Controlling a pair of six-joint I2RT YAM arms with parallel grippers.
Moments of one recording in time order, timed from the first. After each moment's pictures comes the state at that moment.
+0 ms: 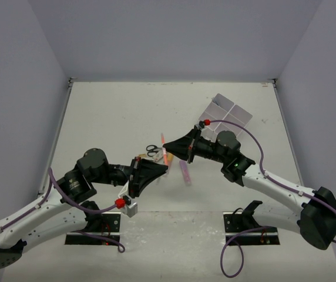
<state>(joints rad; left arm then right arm) -0.94 0.67 0.72 -0.12 0.71 1.19 0.74 1.12 0.64 0.45 -0.49 1.84</state>
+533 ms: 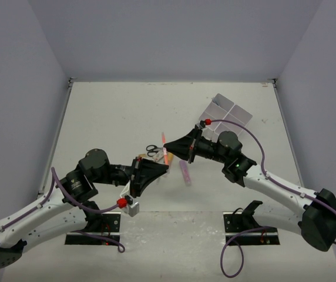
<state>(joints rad) -0.94 0.67 0.70 -0.10 0.70 1.19 0.74 1.10 0.64 0.45 -0.49 1.84</state>
